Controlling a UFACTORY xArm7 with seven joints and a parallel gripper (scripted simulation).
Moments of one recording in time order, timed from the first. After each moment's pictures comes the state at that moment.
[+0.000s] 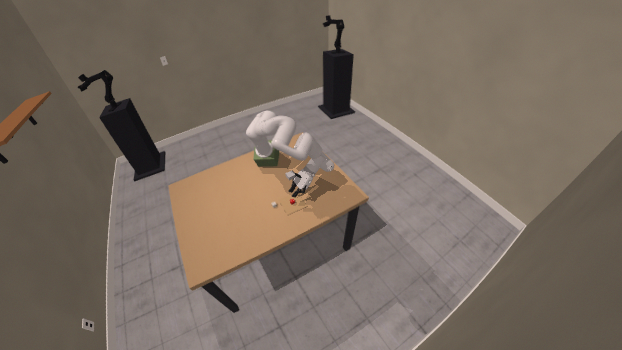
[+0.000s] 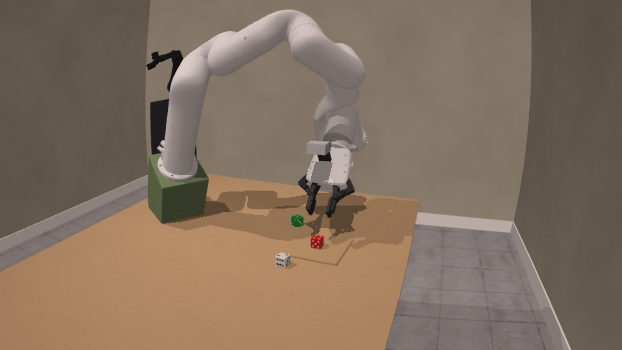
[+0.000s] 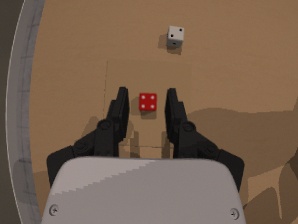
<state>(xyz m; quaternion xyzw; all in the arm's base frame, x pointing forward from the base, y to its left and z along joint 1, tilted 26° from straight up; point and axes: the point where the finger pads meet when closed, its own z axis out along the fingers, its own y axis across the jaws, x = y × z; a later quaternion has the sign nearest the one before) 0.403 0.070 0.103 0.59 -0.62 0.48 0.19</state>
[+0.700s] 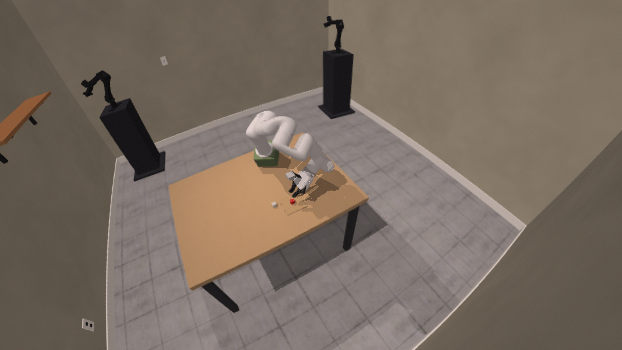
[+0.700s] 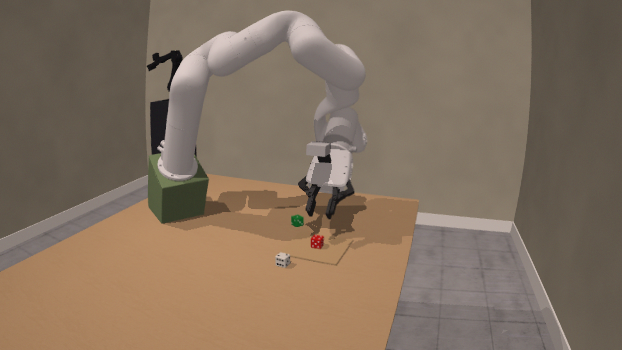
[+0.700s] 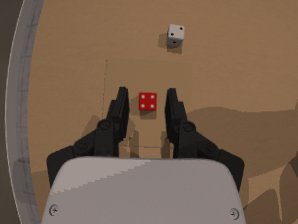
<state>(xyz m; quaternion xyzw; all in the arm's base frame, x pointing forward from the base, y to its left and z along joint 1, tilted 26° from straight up) 0.404 0.069 0.099 0.59 -0.62 0.48 0.19</state>
